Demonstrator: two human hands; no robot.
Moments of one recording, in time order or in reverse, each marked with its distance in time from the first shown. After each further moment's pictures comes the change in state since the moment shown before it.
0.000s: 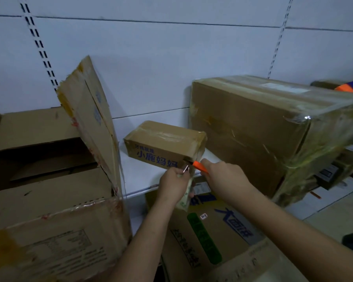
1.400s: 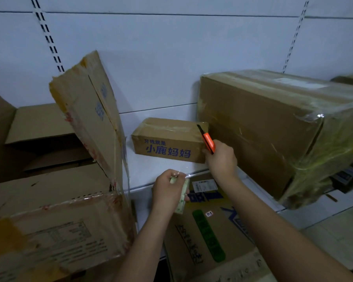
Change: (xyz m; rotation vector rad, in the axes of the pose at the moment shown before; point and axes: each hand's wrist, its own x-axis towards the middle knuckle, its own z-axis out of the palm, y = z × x) left_hand -0.023 -0.020 -0.002 -0.209 0.175 0.099; right_hand 0.061 0.000 0.036 0.786 0.255 0.473
